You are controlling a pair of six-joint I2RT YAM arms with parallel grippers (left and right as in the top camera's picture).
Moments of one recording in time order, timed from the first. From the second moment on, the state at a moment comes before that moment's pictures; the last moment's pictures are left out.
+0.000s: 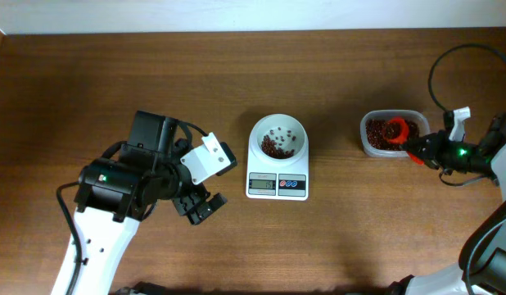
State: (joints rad) left arm -0.26 1.19 1.27 -1.24 0.36 0.69; right arm -0.55 1.76 1.15 -0.82 -0.89 -0.14
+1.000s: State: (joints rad) left arm -0.26 1.19 1.27 -1.24 0.36 0.69; right arm -0.19 1.76 1.14 -0.88 -1.19 -0.13
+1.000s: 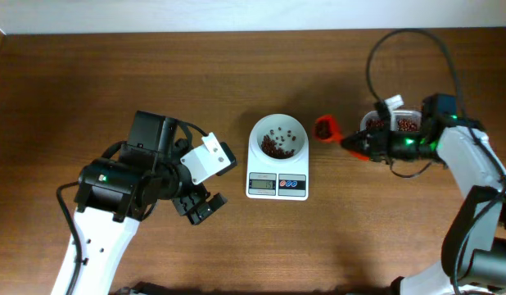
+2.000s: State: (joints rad) left arm -0.26 1.19 1.27 -1.24 0.36 0.69; right arm 0.07 1.76 1.14 -0.60 -1.02 -0.17
